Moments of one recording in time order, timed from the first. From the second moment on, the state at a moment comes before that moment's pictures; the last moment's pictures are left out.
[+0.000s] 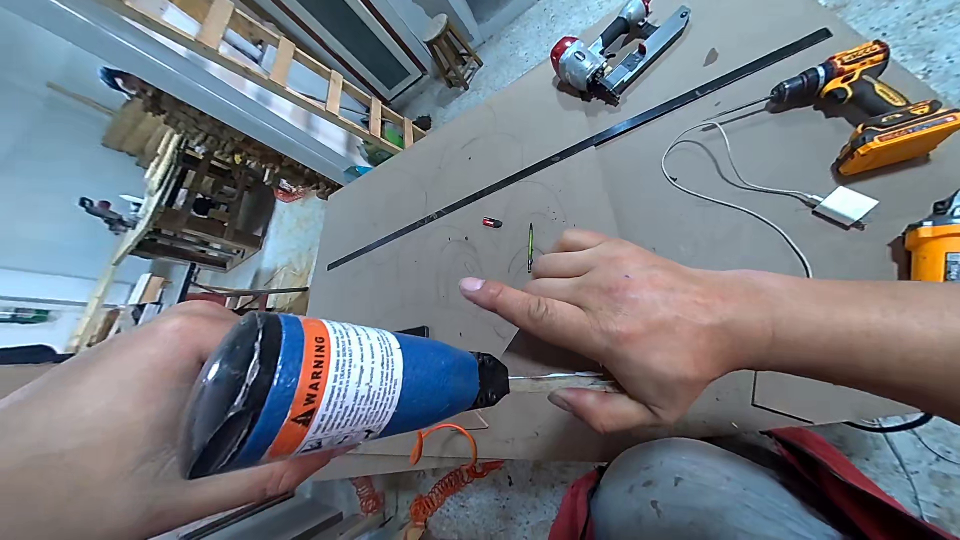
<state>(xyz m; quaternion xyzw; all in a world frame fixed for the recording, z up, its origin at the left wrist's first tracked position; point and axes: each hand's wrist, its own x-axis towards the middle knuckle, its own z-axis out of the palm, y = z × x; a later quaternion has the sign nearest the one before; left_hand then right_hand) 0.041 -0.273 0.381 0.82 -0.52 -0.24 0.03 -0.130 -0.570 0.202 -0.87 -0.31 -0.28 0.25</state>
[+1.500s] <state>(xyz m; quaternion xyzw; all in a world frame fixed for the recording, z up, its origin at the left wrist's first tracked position) -0.111 -0.254 0.369 0.79 -0.40 -0.25 0.39 -0.163 -0.530 0.166 -0.67 -0.28 -0.17 0.67</state>
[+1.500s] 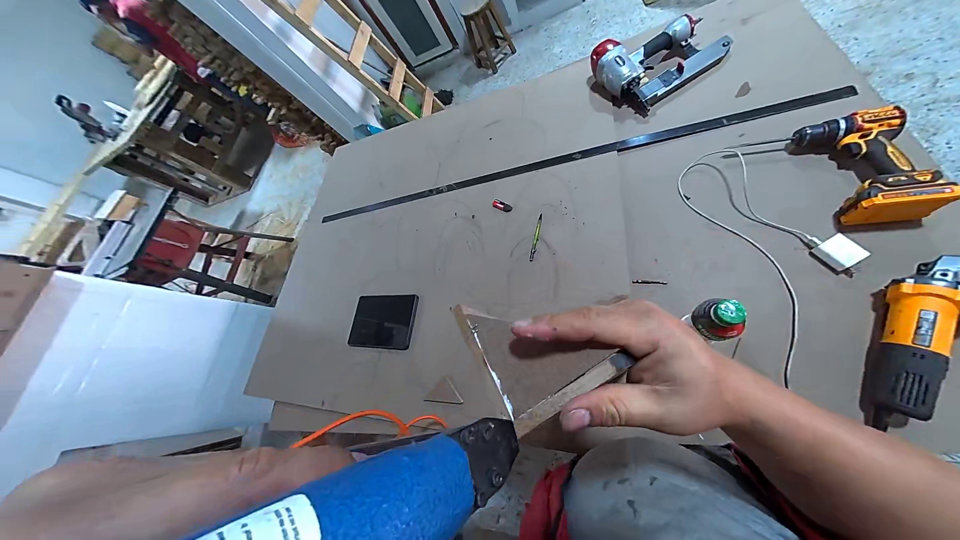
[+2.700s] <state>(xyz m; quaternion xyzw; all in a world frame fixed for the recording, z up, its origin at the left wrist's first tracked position) -0.118 -0.247 0.377 0.84 -0.41 -0.24 0.28 -0.174 -0.521 0.171 -0.65 -0.27 -0.09 0.71</state>
